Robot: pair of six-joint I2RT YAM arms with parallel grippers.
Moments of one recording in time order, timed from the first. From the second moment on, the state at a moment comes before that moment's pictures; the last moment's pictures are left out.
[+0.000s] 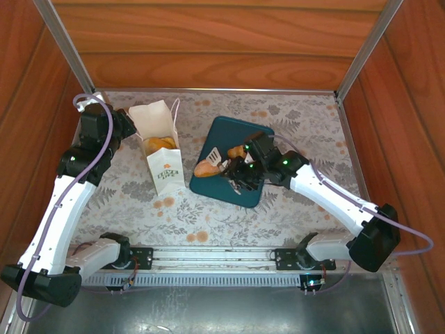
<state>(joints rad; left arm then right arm) -0.26 1.02 1.22 -0.64 -0.26 -0.61 0.78 1.30 1.07 -0.71 -0.37 1.11</state>
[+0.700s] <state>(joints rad) -0.26 1.03 1.22 -0.63 -0.26 -0.61 0.78 1.37 1.07 -0.66 -0.41 1.12</state>
